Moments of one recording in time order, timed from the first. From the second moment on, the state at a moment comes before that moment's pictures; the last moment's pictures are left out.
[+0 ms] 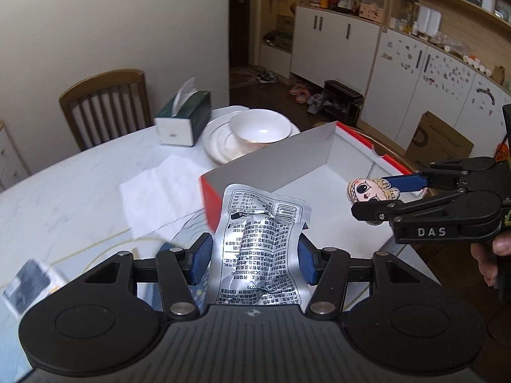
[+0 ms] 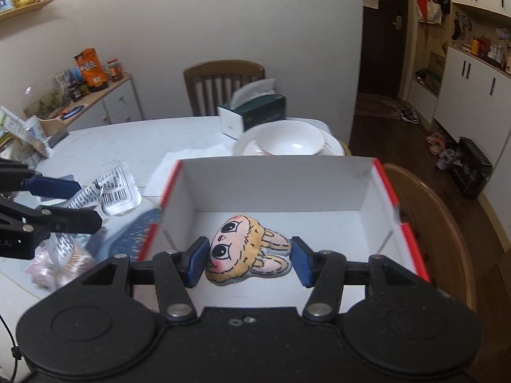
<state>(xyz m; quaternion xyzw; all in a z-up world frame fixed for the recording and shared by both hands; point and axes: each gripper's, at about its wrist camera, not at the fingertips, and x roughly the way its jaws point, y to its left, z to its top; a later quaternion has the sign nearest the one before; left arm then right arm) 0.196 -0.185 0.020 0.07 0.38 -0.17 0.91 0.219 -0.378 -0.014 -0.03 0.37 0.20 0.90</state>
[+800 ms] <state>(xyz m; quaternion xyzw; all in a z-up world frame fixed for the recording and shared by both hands) 0.297 -0.274 -0.058 0.18 0.45 -0.23 0.84 0.286 -0.409 -0.080 -0.05 0.47 0.21 0.85</state>
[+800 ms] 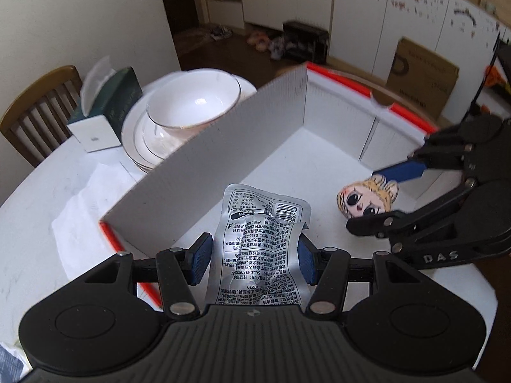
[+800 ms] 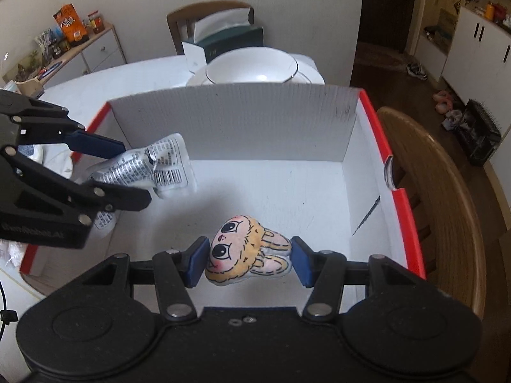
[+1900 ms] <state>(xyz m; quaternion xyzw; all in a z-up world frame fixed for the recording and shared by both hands) 0.307 -0.295 -0.112 0.22 0.55 -0.22 0.78 0.313 -0.400 -0.110 -0.11 0.54 0.23 0.80</state>
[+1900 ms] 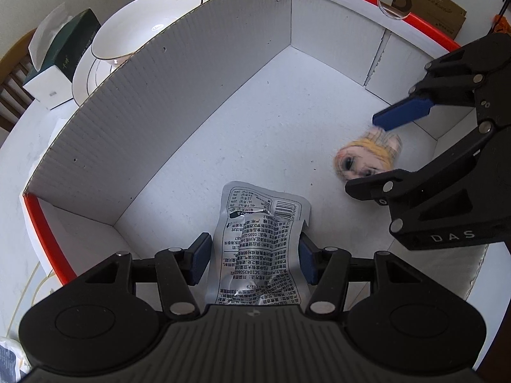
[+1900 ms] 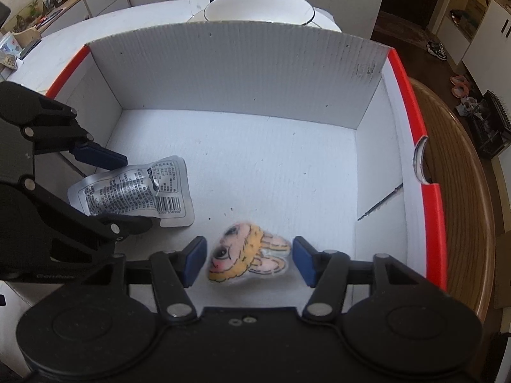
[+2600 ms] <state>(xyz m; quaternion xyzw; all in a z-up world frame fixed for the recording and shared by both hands) 0.291 -0.288 -0.083 0.17 0.51 -0.22 0.82 0.293 -0.420 -0.060 -0.09 0.47 0.26 0.84</state>
